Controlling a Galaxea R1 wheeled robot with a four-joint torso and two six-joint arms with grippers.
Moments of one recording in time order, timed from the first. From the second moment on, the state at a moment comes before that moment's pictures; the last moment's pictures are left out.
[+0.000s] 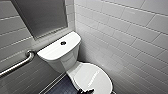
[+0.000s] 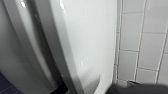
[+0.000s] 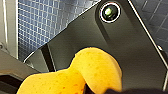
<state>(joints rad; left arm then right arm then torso) 0.82 2.94 -2.19 0.38 -0.39 -1.05 -1.42 2.46 -1.80 0.12 0.19 0.07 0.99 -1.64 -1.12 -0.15</state>
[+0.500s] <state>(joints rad) 0.80 2.90 -2.10 0.37 -0.31 -1.05 -1.42 2.48 -1.84 0.12 0.19 0.07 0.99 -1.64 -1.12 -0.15</state>
